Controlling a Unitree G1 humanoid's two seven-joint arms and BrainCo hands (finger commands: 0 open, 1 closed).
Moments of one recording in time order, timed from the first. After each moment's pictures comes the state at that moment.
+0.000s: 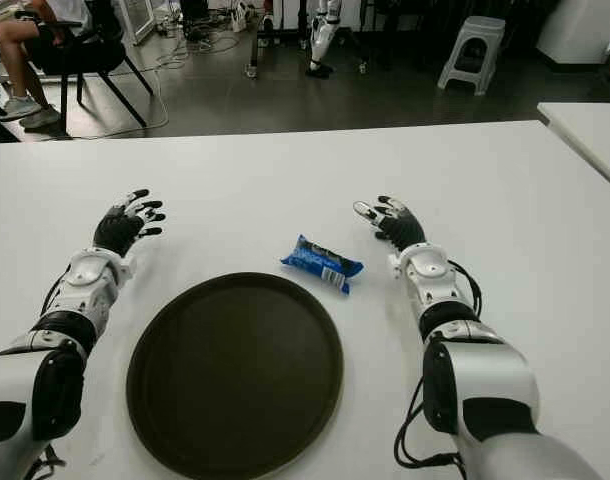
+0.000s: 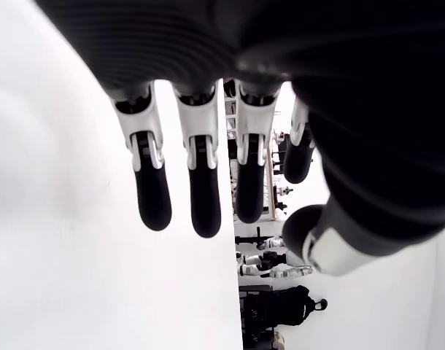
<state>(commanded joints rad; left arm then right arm) -0.78 0.19 0.24 1.32 0.00 -0.31 -0.09 -0.81 -0.16 -0.18 1.35 -0.10 -0.21 0.10</state>
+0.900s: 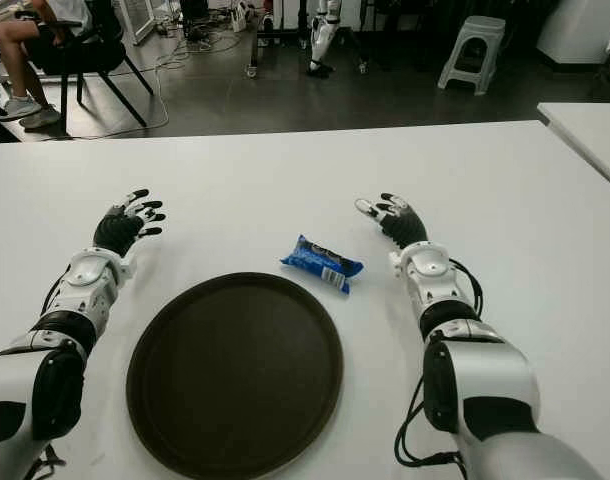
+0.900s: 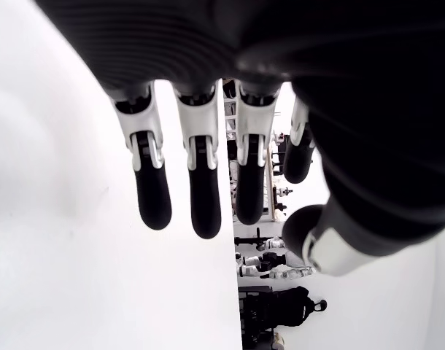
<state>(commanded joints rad) -0.78 0.19 0.24 1.32 0.01 -0.31 -0.09 -0.85 -0.18 -0.17 1.34 -0.11 -0.25 0.05</state>
